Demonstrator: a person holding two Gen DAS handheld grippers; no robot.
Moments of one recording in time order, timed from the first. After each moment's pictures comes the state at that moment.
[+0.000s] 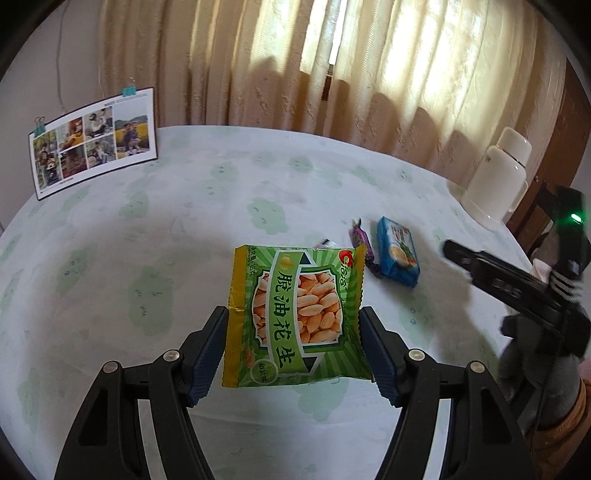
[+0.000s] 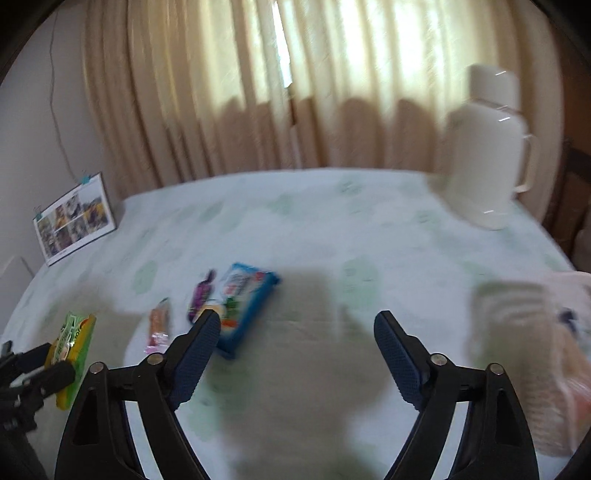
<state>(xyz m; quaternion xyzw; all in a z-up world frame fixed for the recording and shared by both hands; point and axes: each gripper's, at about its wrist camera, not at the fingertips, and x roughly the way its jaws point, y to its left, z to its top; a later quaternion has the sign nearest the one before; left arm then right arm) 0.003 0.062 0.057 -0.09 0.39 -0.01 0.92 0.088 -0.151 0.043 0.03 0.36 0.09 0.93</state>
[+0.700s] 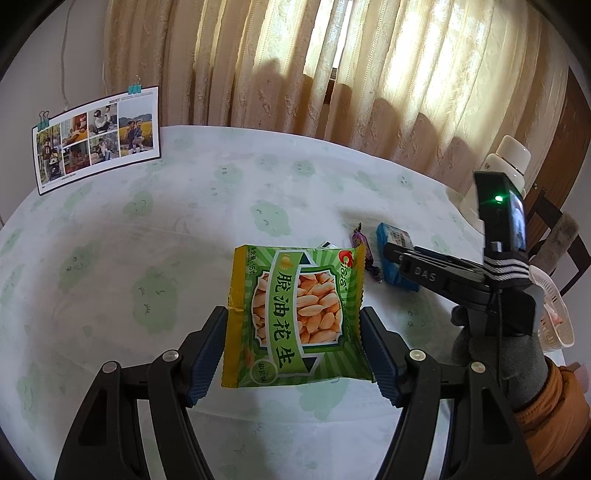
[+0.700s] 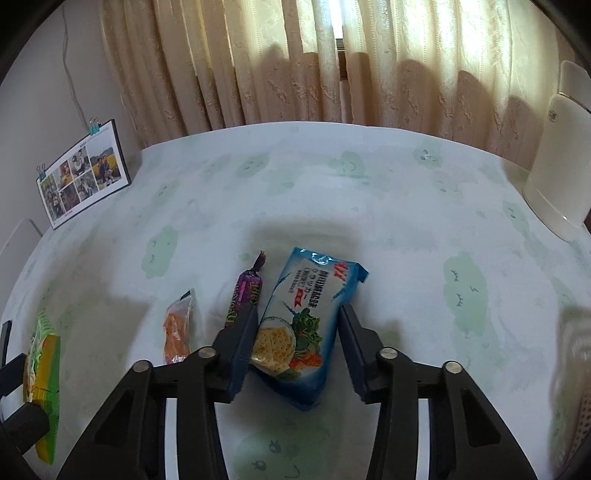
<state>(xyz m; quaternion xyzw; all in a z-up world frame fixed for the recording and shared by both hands) 0.001 0.066 0.058 -0.10 0.39 -0.02 0.92 0.133 -0.100 0.010 0.00 0.41 0.13 0.90</state>
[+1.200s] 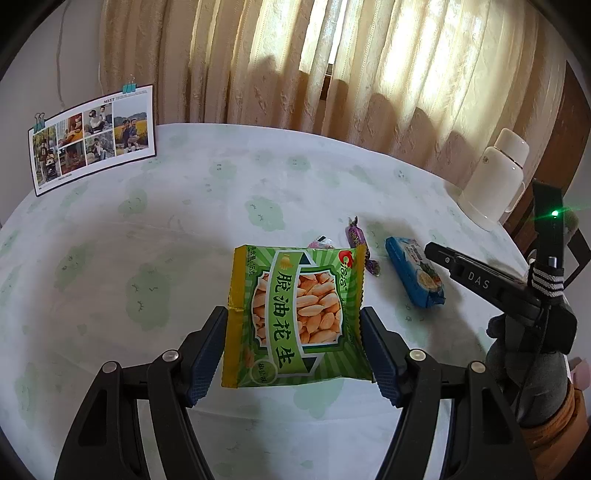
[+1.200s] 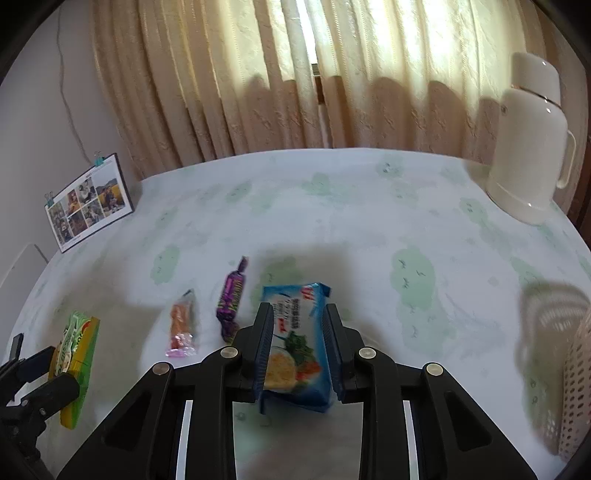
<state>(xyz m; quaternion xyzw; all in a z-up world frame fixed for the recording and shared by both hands) 0.002 0.059 0.054 -0.09 0.39 -0.02 0.92 0.099 -0.138 0.029 0.05 0.38 0.11 0.92</state>
